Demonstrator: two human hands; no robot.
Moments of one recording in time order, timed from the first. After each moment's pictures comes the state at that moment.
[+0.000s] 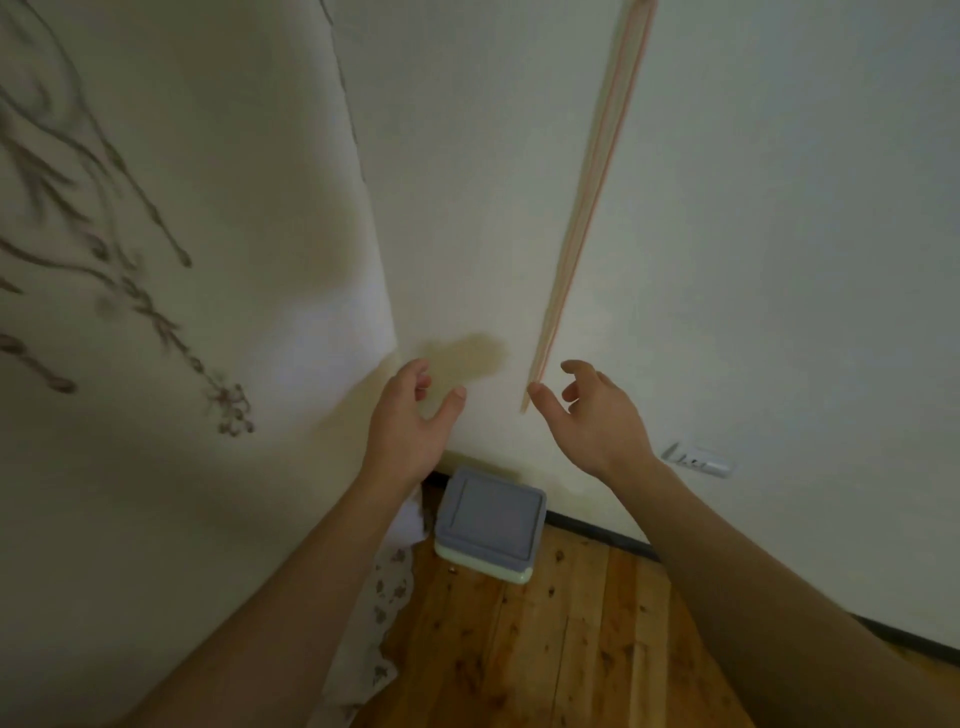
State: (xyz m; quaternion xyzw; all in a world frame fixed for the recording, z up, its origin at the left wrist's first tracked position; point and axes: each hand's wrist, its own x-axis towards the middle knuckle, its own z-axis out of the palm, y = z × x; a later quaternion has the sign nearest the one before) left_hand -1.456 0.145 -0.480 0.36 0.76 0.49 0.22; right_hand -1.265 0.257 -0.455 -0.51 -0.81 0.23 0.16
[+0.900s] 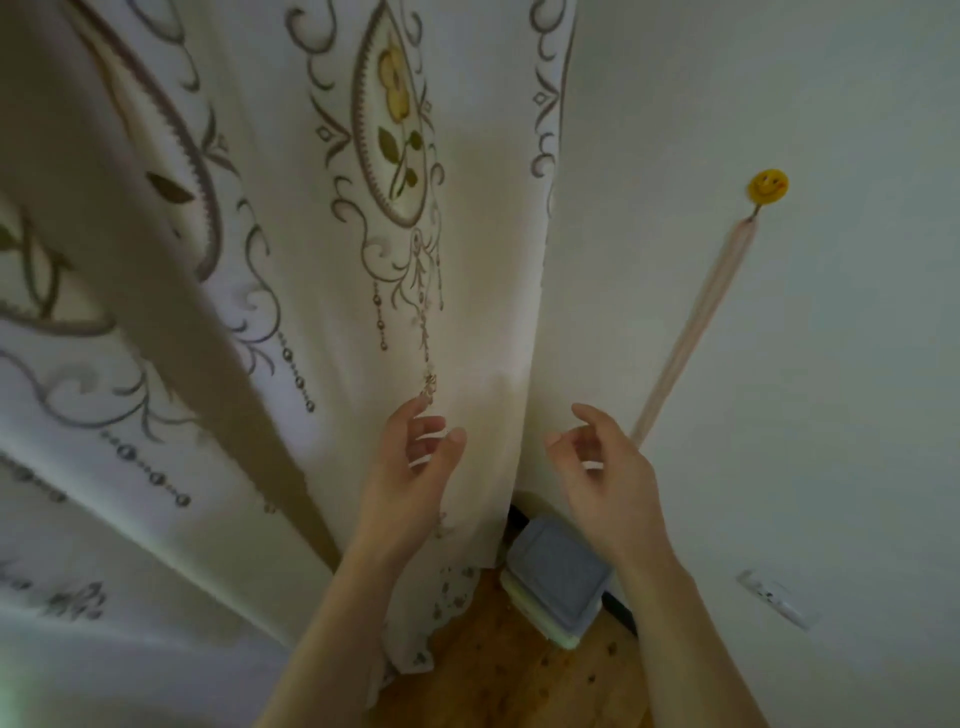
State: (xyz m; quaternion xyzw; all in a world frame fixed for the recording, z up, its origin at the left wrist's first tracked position) left_hand -1.362 -0.045 -0.299 0.18 0.76 0.62 0.11; right_hand -1.249 0.128 -0.310 -0.28 -0.80 0.47 0.27
